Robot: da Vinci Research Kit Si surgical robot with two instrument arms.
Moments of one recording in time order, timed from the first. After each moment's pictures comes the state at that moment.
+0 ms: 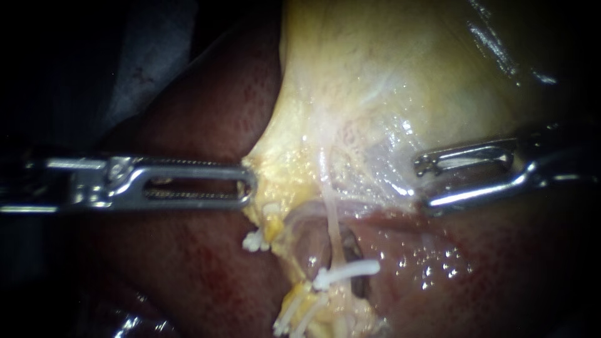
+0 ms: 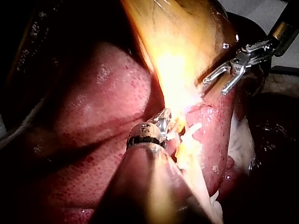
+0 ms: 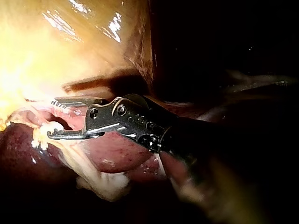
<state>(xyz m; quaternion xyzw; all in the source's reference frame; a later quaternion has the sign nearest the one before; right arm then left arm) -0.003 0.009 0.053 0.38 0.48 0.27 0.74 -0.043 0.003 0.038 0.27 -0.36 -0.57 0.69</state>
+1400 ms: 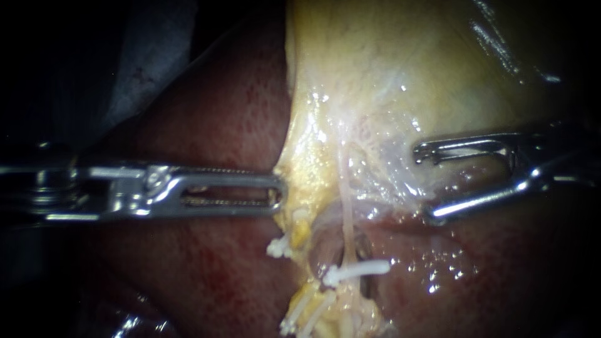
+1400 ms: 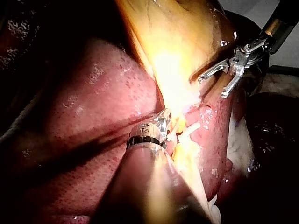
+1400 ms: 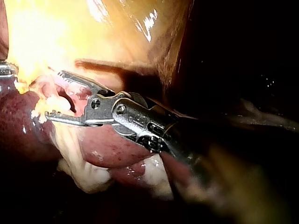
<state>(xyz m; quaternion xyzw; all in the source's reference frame) -0.002 0.008 0.053 0.34 0.51 0.21 0.76 -0.048 0.002 0.041 0.28 -0.36 -0.56 0.69</state>
